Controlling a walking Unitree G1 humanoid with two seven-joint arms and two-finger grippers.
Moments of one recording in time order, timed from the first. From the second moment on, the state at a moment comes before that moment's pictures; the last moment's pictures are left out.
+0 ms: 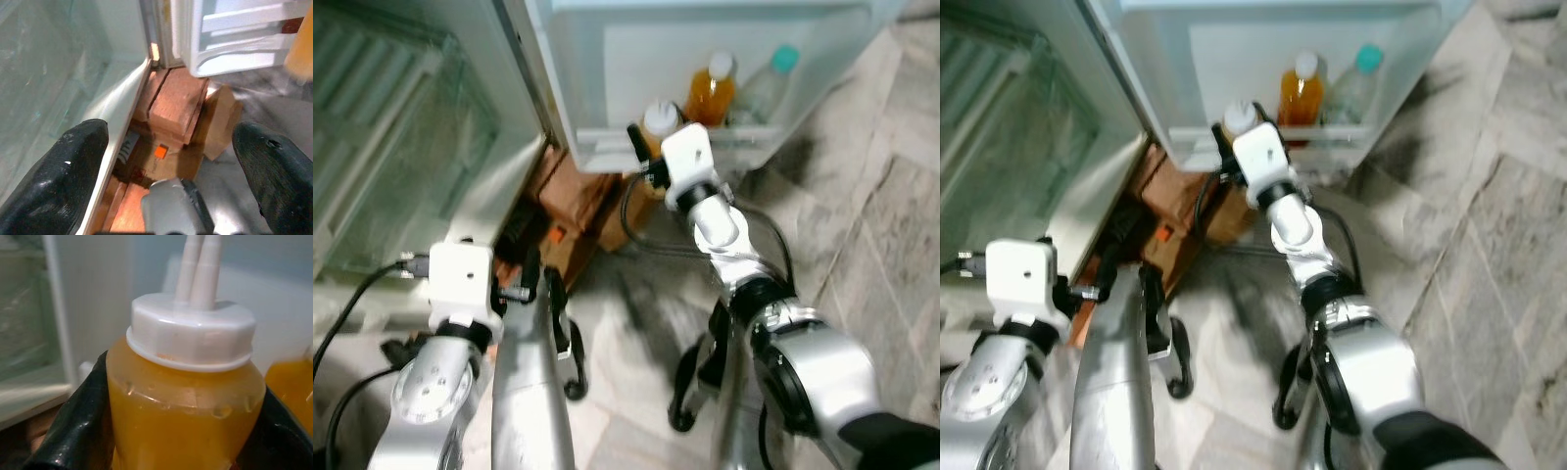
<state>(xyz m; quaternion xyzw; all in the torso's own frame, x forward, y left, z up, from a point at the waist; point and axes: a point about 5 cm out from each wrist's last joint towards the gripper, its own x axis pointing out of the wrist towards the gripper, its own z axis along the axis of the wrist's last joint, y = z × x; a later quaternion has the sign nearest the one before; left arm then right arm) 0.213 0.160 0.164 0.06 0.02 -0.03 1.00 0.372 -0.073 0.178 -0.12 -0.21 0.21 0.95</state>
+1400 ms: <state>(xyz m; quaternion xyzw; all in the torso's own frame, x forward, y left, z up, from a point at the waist) 0.247 0.139 0.153 0.02 -0.04 -0.07 1.00 0.273 -0.095 0.150 -0.05 -0.14 0.24 0.96</state>
